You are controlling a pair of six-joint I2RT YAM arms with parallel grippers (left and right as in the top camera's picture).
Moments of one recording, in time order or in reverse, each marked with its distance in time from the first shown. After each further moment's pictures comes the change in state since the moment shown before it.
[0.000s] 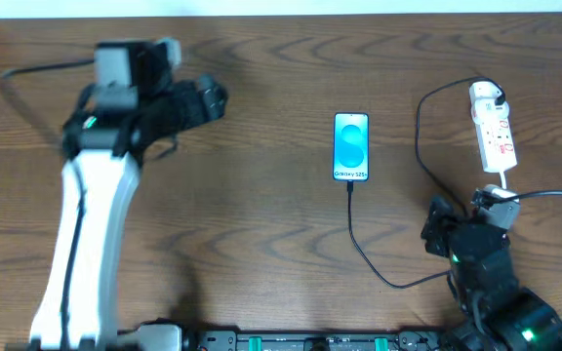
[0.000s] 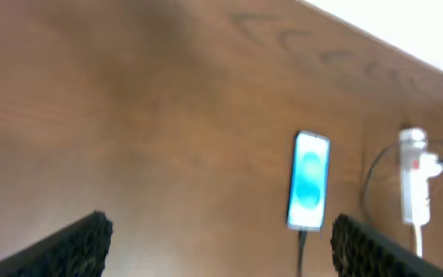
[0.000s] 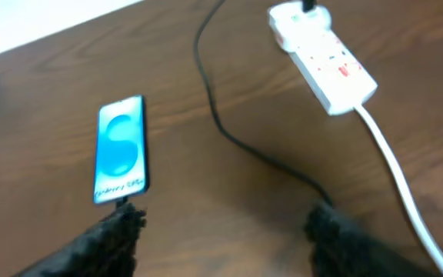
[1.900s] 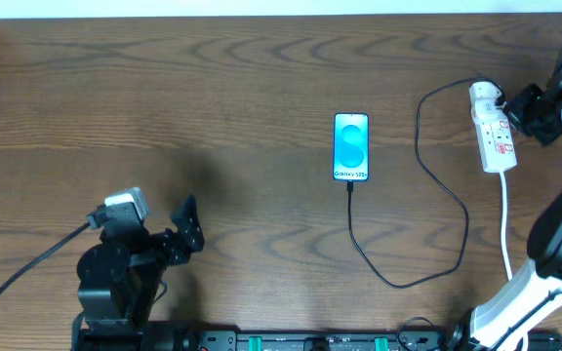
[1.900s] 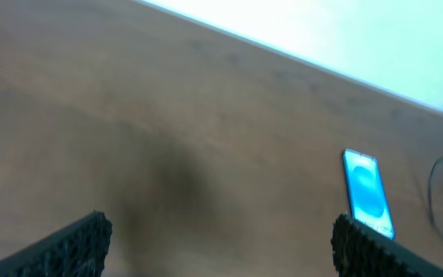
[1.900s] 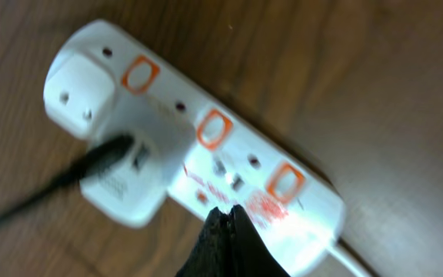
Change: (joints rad) left arm 0.002 -1.039 -0.777 0.168 -0.243 0.018; right arm -0.849 1.456 1.062 -0.204 -0.554 -0.082
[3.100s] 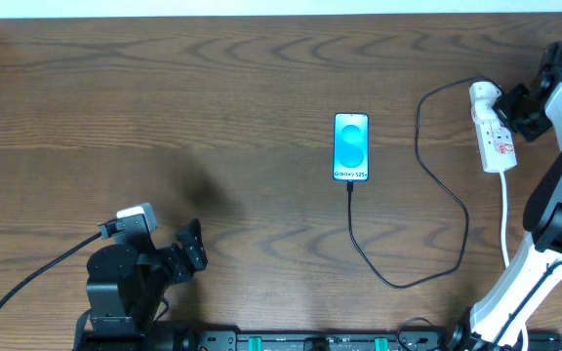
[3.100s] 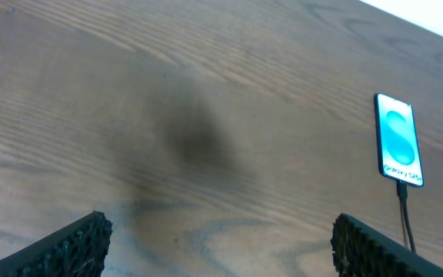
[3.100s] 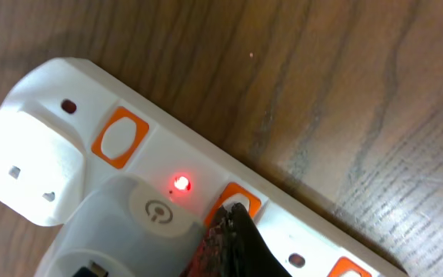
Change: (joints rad) left arm 0.000 -0.004 0.000 -0.194 0.000 0.007; right arm 0.015 0.168 0.040 0.117 -0.007 0.059
